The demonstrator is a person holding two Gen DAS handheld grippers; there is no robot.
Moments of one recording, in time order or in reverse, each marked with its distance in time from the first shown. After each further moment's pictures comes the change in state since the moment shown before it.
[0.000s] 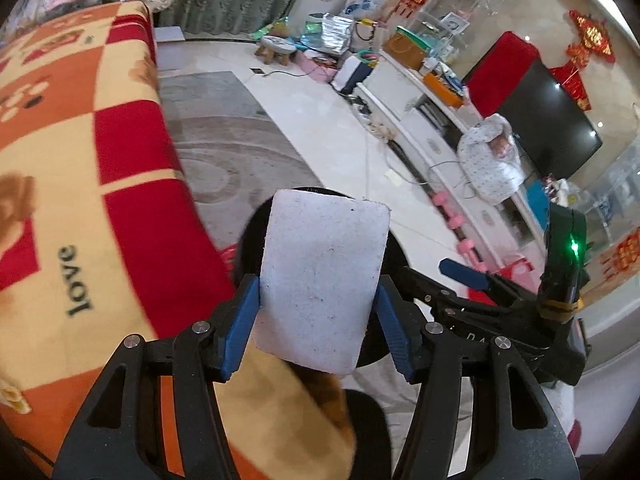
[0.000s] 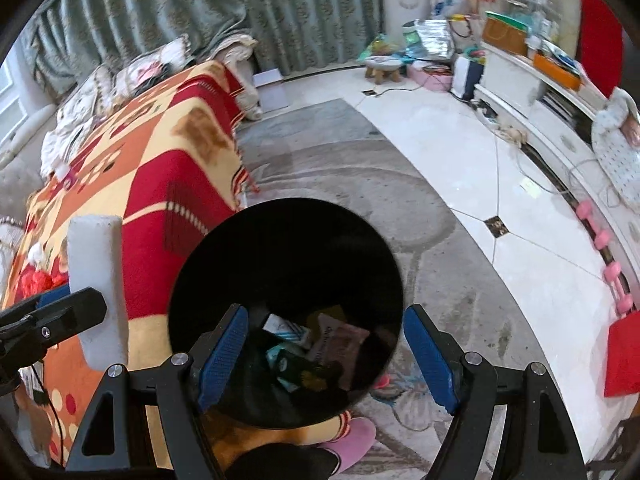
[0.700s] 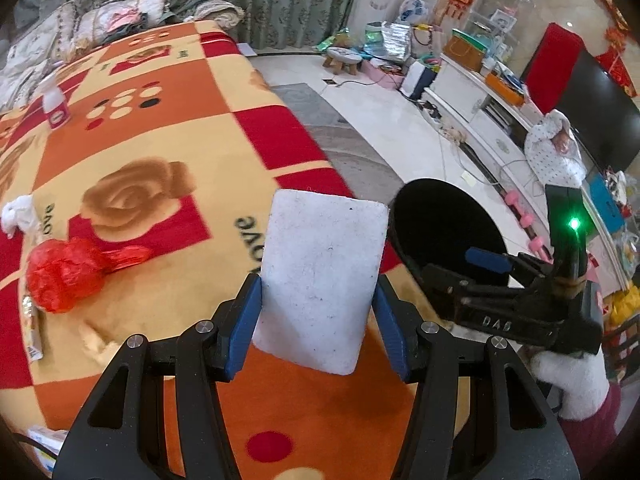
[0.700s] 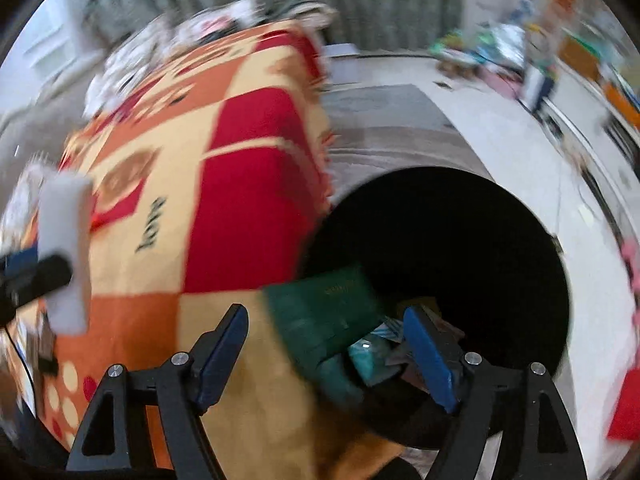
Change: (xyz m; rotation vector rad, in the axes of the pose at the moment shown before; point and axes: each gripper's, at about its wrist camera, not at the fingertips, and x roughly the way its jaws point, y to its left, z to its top) left arm -0.070 0.066 -0.035 0.028 -0.038 0.296; right arm 0.045 0.099 -0.021 -0.155 0.076 0.124
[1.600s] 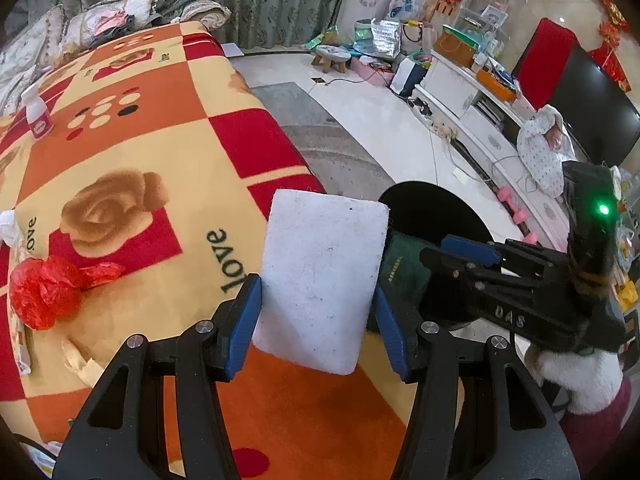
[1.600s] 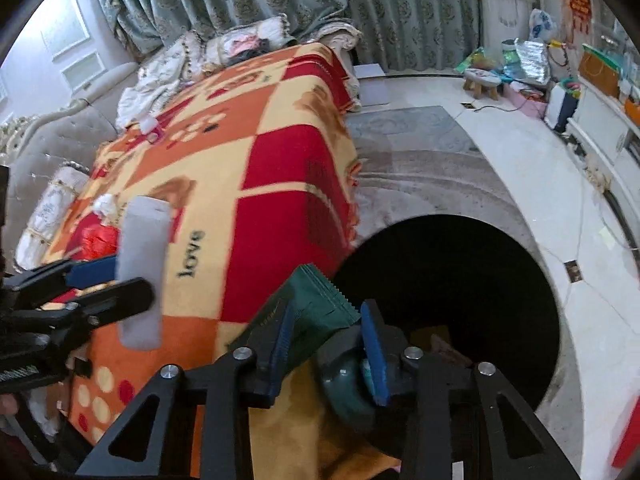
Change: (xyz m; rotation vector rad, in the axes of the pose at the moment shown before) left arm 0.011 -0.014 0.010 0.022 0.008 -0.017; right arm -0.025 0.001 0.020 -0.067 -0.059 0.098
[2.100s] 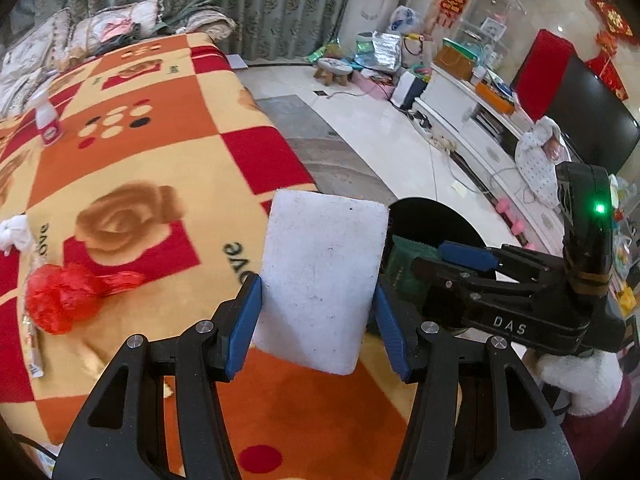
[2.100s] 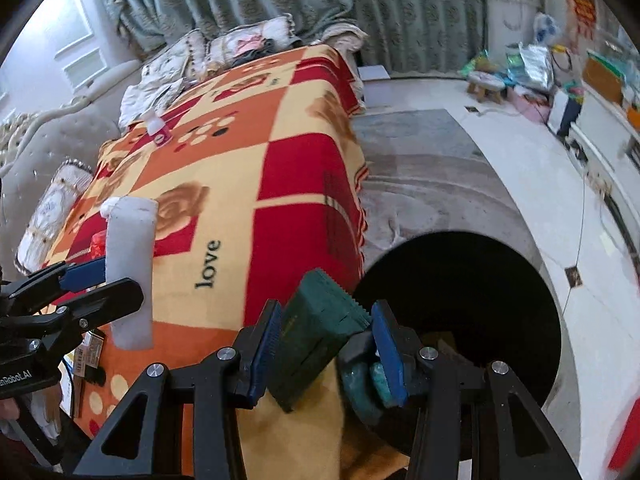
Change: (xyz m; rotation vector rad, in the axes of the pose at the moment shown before) left arm -0.016 0.008 0.007 -0.006 -0.041 -0.003; right arm -0.006 0.017 0.013 -0.002 0.002 0.026
